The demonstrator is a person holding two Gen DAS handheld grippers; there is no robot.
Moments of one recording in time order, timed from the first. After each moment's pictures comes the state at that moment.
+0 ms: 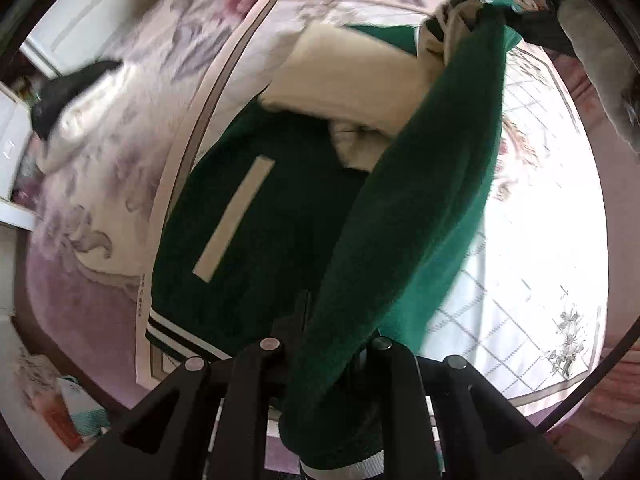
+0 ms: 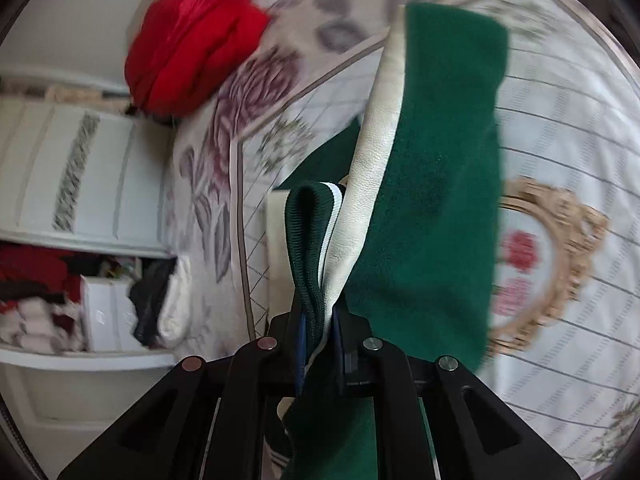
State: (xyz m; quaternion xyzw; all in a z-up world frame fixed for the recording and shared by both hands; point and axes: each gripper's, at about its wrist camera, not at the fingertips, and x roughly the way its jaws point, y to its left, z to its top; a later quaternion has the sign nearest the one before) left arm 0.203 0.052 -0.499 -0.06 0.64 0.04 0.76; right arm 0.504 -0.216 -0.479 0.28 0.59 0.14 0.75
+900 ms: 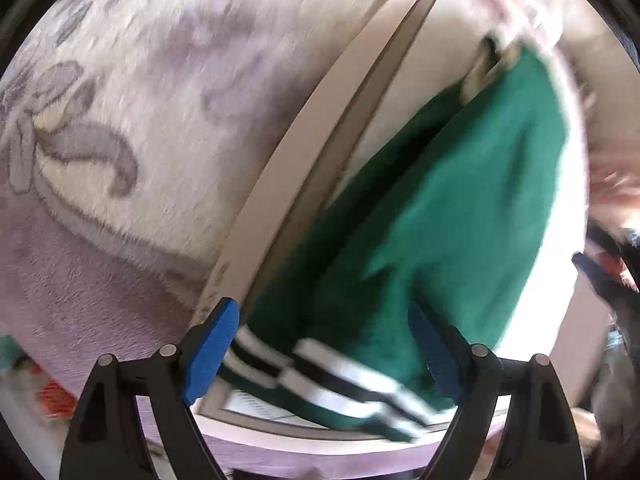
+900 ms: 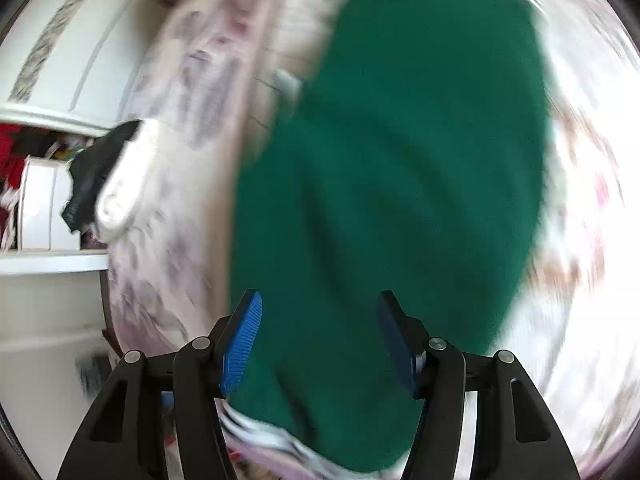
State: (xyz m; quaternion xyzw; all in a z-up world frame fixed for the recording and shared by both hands) left arm 0.193 0.266 -0.614 -0.27 0.70 0.05 0.66; right arm 0.398 -0.066 -0.556 0.12 0.69 0.14 0.70
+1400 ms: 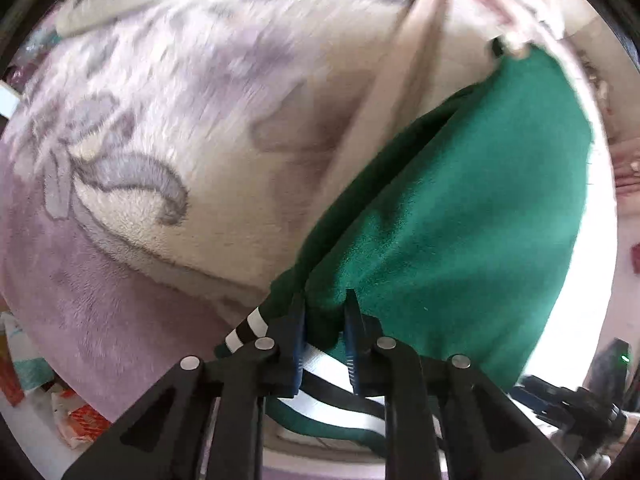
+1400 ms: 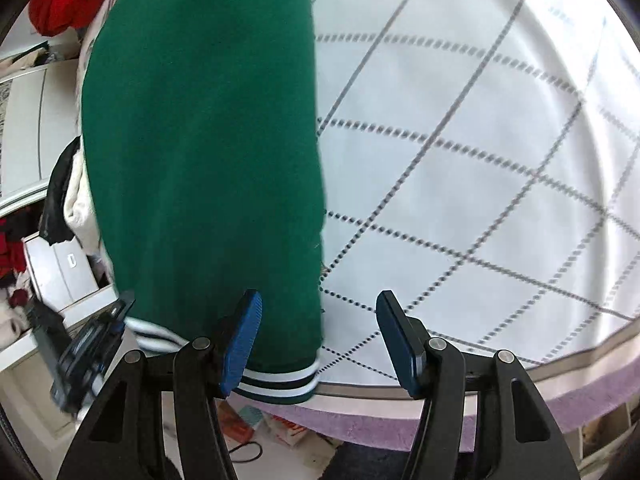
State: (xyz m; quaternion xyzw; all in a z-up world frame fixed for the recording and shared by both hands) left arm 0.181 0.281 -0.618 -0.21 0.67 0.09 0.71; right arm 0.232 -0.148 -0.680 0.29 0.74 0.07 0.60
